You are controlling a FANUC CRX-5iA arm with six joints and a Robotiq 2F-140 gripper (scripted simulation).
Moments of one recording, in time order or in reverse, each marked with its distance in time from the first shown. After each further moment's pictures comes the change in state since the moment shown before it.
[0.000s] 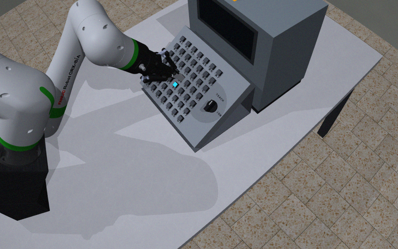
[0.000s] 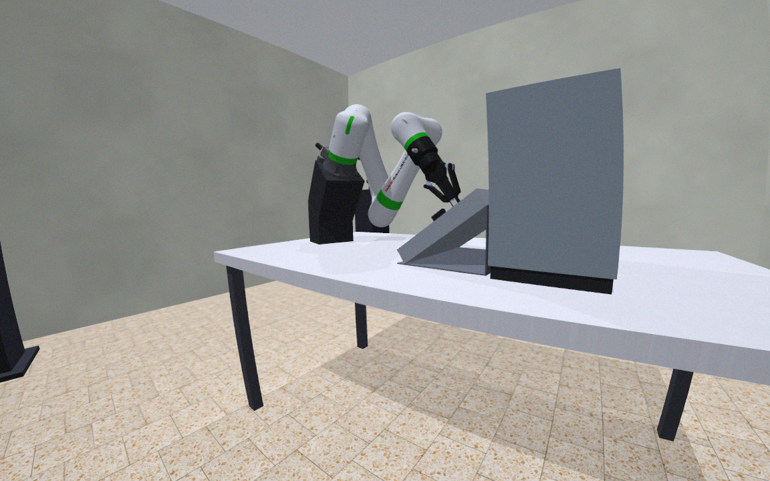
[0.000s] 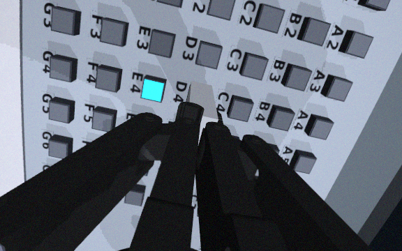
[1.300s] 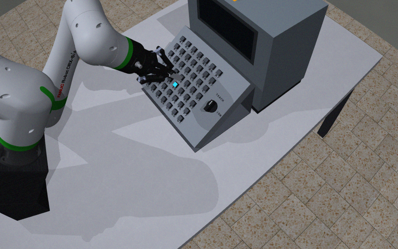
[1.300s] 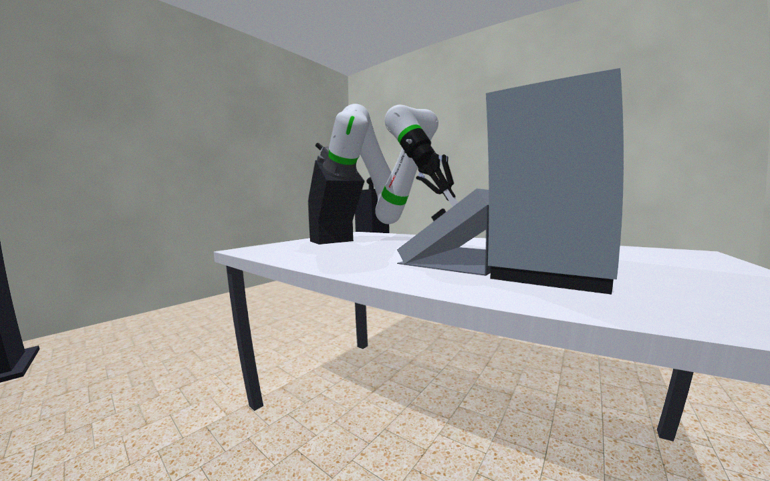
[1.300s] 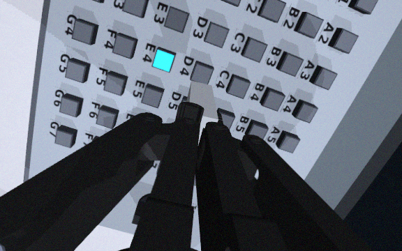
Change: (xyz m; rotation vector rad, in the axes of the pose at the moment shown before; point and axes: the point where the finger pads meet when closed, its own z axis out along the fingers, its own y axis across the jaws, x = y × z) arm -0.013 0.001 -0.033 0.000 -0.001 -0.113
